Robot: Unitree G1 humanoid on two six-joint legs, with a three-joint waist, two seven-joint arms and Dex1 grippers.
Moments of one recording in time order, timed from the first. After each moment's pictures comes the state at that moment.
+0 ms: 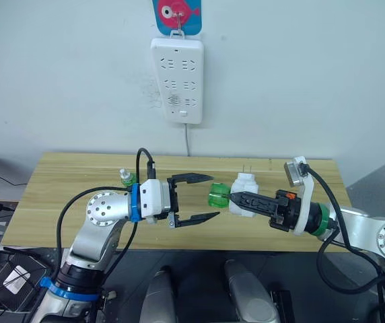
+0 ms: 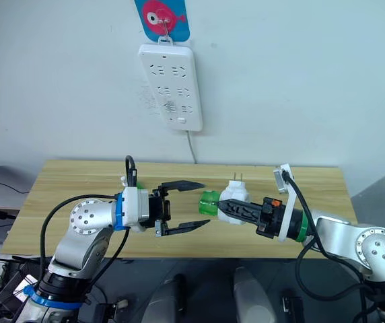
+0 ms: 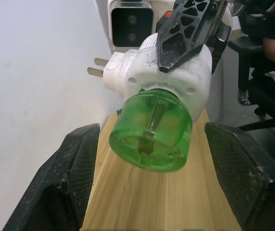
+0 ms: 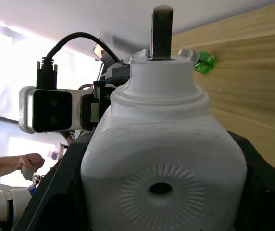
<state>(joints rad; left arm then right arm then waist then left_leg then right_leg) -0.28 0.52 -0.15 -0.22 -0.36 -0.14 -1.13 -0.22 -0.77 0.04 -0.46 1.93 0.89 -0.01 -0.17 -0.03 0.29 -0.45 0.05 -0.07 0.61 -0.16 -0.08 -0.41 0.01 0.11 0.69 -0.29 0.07</state>
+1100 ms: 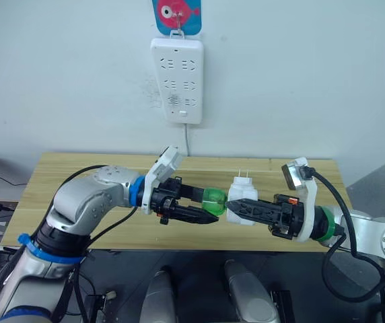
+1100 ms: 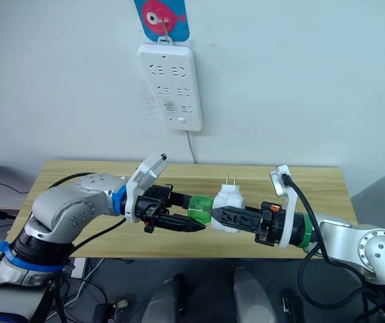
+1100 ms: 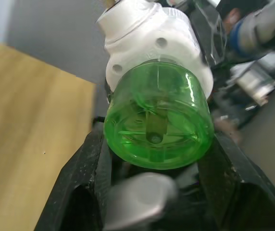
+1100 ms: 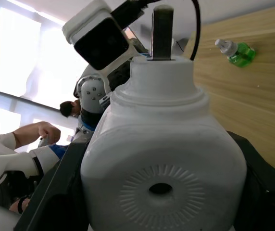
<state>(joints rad) -0.59 0.72 -0.21 -0.21 -0.88 0.91 -1.23 -0.22 -0.80 0.03 -0.50 1.95 0.93 0.09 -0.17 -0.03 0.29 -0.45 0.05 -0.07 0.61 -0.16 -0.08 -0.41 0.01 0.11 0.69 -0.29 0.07</state>
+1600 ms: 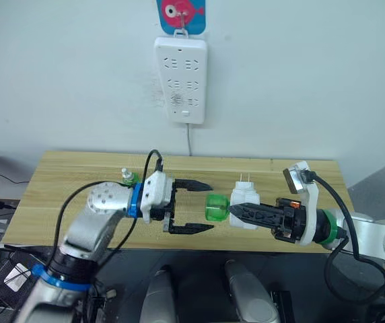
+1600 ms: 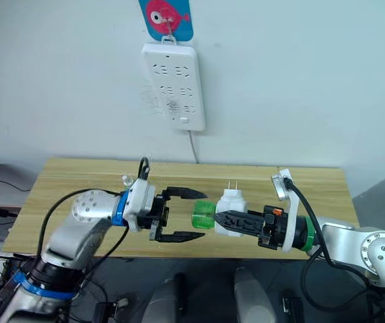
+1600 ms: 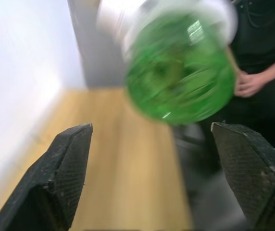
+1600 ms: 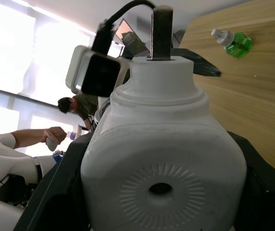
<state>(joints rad) -0.30 0.55 -0.14 -0.16 -0.41 -0.11 -1.25 -0.19 -0.82 0.03 -0.50 1.95 0.93 0.10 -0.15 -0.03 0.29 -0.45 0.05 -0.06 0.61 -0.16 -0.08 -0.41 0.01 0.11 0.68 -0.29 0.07</state>
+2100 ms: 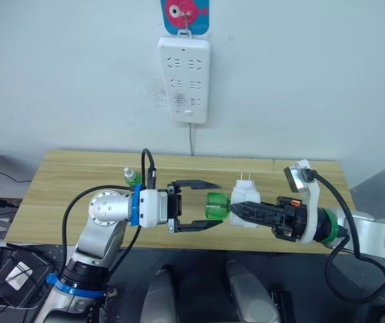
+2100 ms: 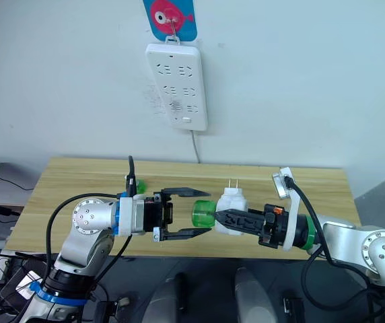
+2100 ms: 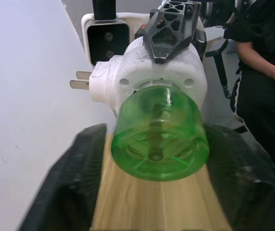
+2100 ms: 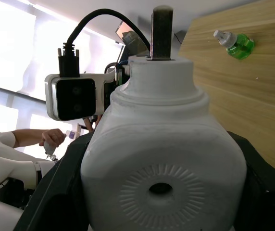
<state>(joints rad) -0.29 0.50 -0.15 -0.19 -0.39 -0.27 -1.24 -0.20 -0.82 0.03 -0.50 1.95 0.93 0.10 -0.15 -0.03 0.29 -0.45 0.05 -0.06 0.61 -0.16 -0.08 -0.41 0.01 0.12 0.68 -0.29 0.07</state>
